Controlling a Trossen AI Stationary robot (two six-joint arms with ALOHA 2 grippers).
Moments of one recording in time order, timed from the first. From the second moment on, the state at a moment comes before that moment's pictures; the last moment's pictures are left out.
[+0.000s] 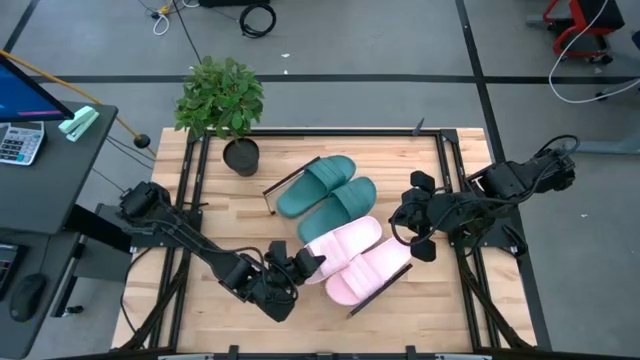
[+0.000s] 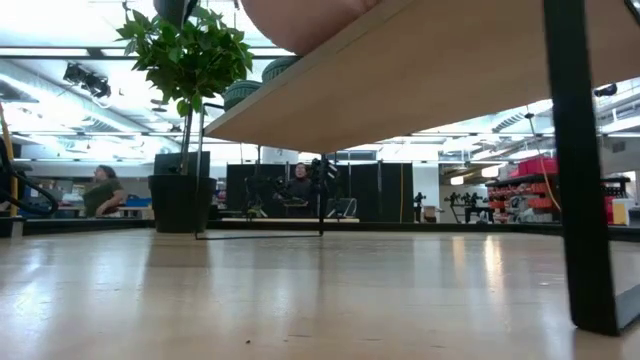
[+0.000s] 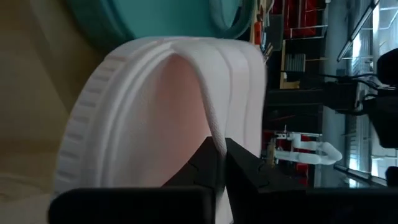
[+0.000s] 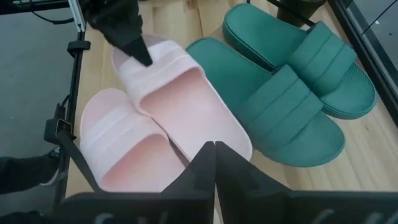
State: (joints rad) left arm -0.60 1.76 1.32 -0.22 -1.00 -2.14; right arm 0.43 1.28 1.59 -1.17 0.33 0.48
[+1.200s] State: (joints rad) left arm -0.60 1.76 1.32 -0.20 -0.86 -2.08; right arm 0.43 1.28 1.59 -1.13 0.31 0.48
